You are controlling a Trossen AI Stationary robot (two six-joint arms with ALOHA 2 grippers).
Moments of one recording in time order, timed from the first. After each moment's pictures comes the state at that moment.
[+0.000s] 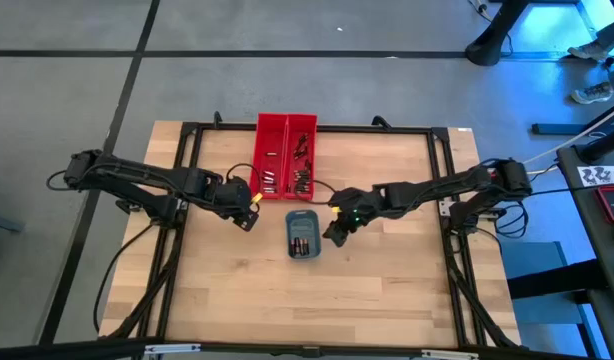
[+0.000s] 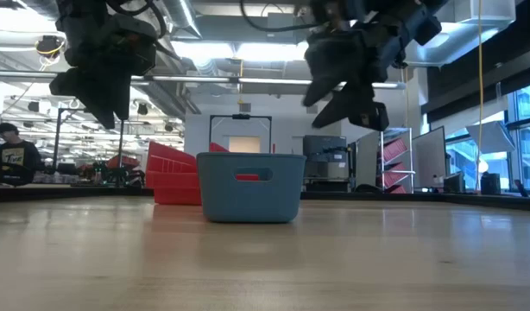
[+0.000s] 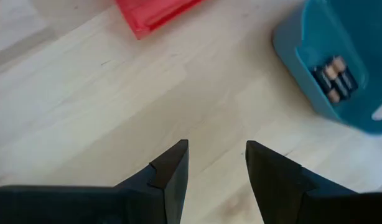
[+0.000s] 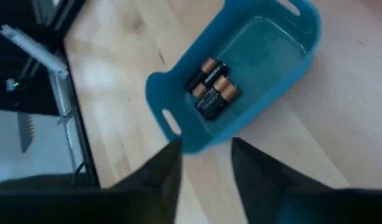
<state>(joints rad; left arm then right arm) -0.07 1.18 0.87 -0.90 -0.12 -1.06 0.06 1.56 0.98 -0.20 -0.21 0.84</state>
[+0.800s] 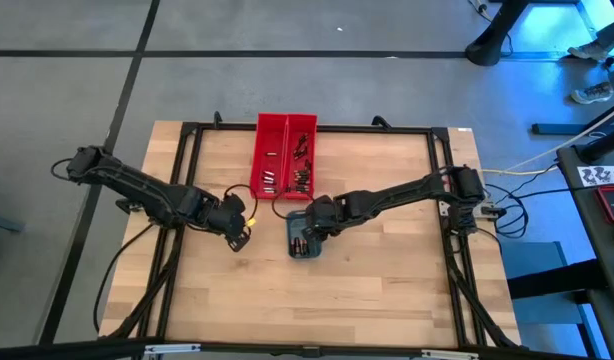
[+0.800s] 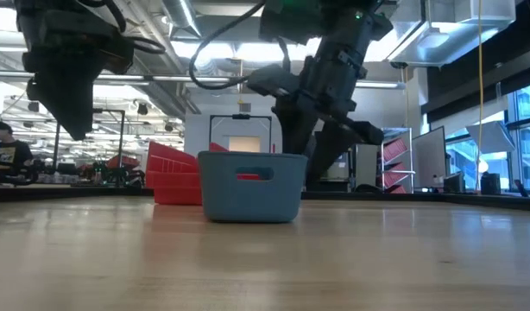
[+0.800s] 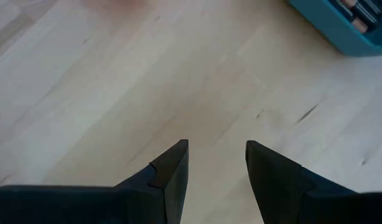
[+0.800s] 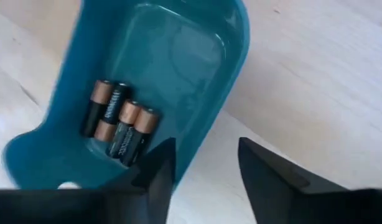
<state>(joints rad) -0.30 1.18 0.79 -0.88 -0.21 -1.05 0.10 1.94 1.38 -0.63 0.02 1.10</state>
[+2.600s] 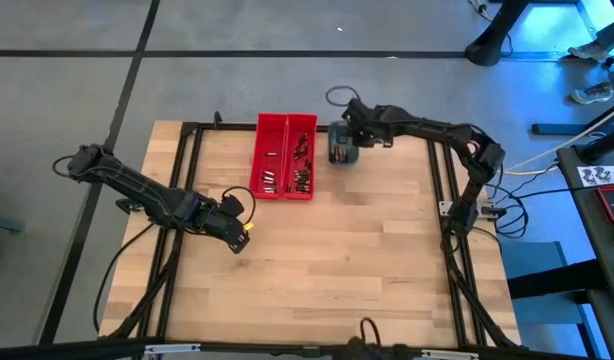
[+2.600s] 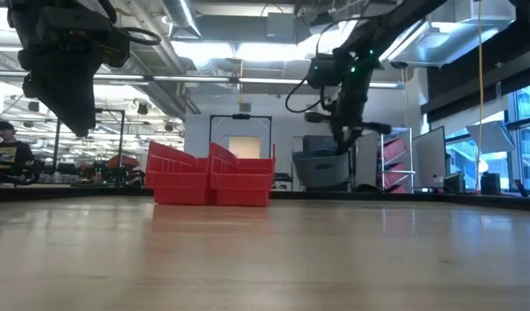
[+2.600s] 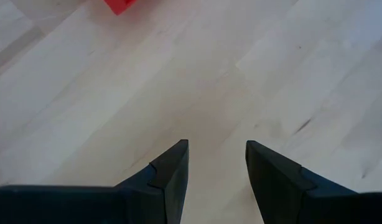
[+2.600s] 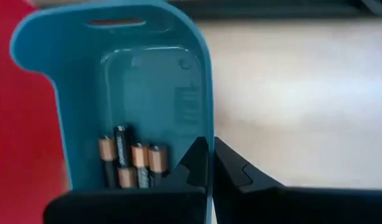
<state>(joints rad) -0.37 1.18 0.79 -0.87 -0.31 -1.13 -0.59 1.79 1.38 -0.80 0.16 0.93</state>
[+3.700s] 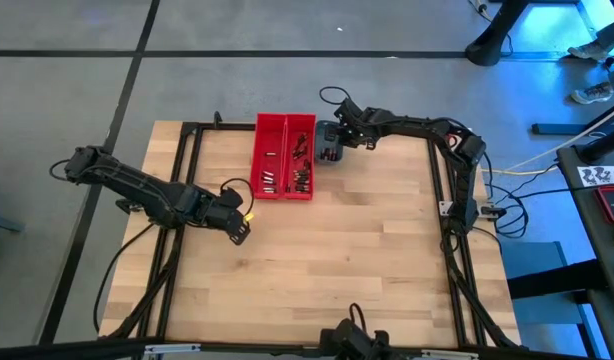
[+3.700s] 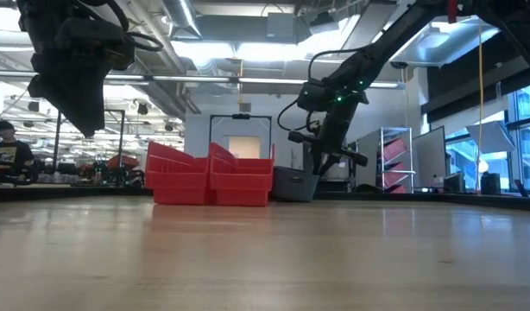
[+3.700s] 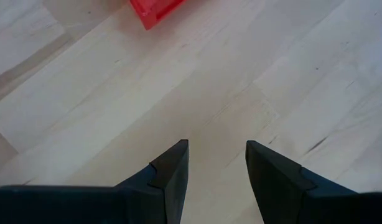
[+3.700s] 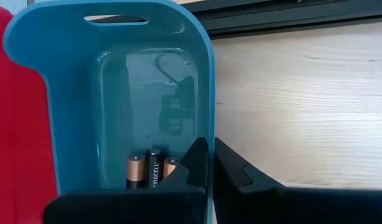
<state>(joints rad) -0.29 1.15 0.79 -0.90 -0.31 -1.12 -0.65 1.96 1.38 -0.49 0.01 0.97</state>
